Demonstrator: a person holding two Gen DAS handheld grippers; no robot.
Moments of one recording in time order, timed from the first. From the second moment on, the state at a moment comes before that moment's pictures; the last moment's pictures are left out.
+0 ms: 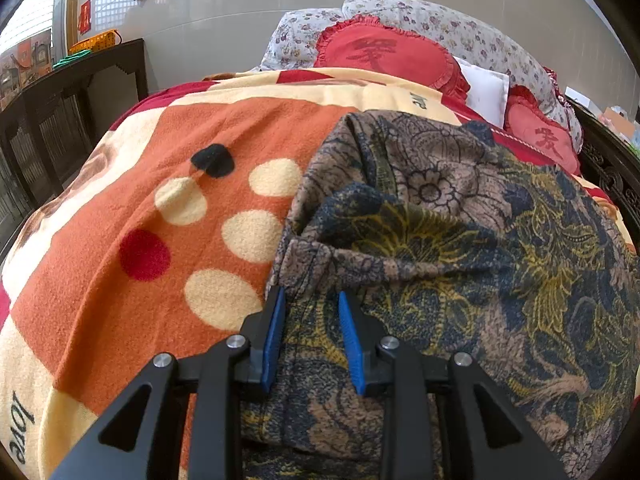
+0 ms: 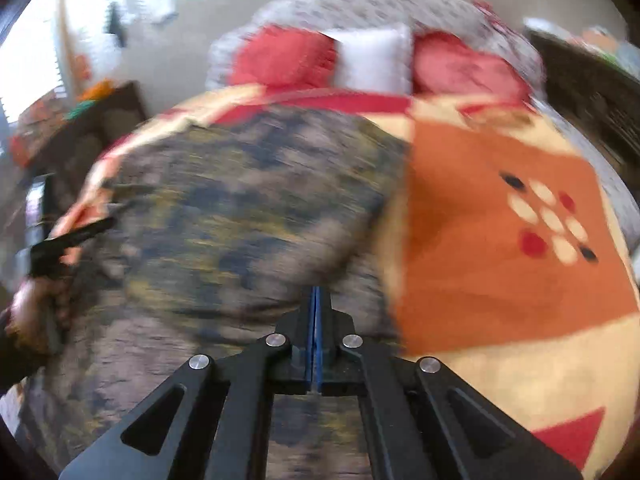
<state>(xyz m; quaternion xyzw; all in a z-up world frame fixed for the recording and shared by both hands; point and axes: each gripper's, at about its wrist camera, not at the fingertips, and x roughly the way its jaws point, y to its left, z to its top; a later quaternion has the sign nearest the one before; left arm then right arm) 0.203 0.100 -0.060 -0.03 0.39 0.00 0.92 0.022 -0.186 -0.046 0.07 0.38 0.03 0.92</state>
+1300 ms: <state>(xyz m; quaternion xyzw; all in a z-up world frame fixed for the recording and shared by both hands) 0.203 0.102 -0.060 -0.04 0.39 0.00 0.92 0.070 -0.136 -0.063 0.08 0.45 -0.10 0.88</state>
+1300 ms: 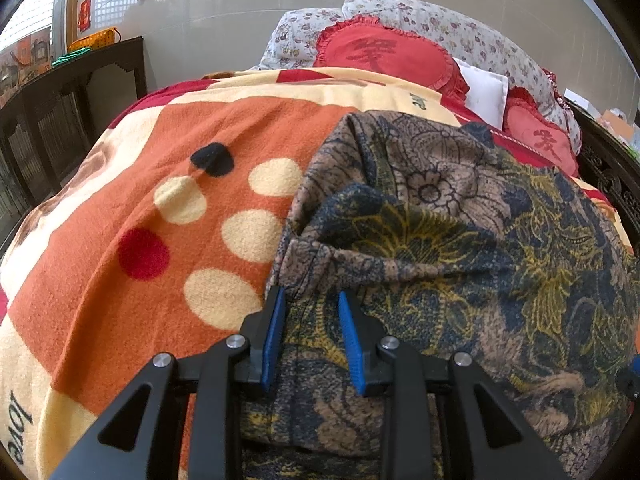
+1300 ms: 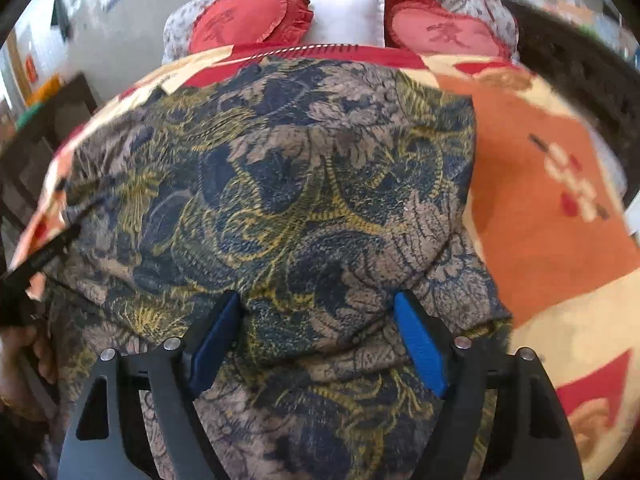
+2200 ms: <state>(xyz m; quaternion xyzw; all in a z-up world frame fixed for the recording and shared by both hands) 0.202 0.101 -0.059 -0.03 0.39 0.00 0.92 0.034 -0.106 -0.090 0.03 0.43 -0.21 0.88</state>
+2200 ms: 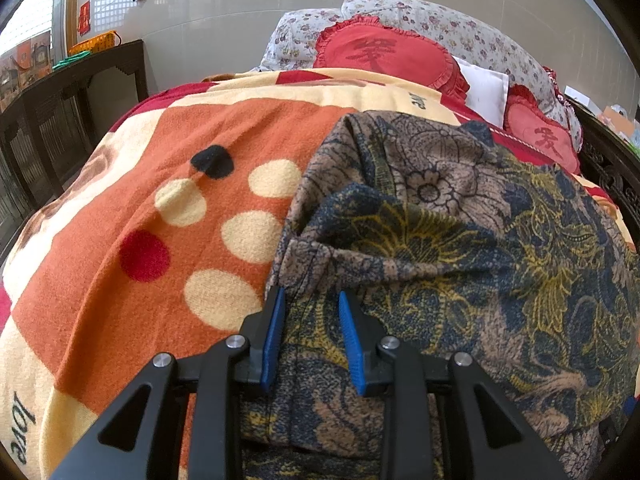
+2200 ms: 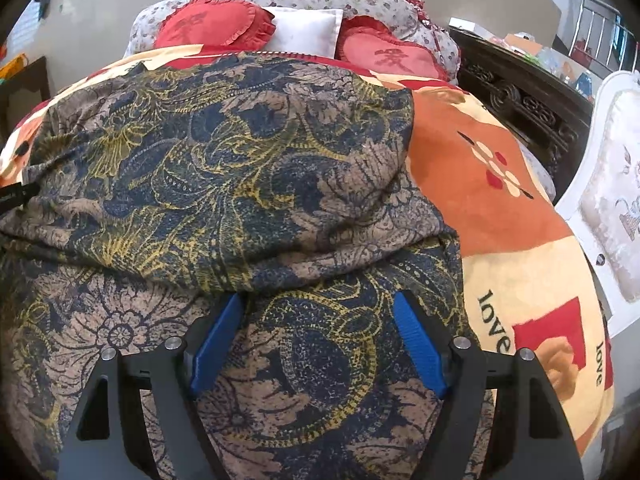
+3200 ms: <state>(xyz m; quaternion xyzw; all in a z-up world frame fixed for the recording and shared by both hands) -0.111 0.229 -0.055 -0.11 0.54 -0.29 0.78 -0.040 -0.129 -0.098 0.04 0.42 -0.09 0.90</state>
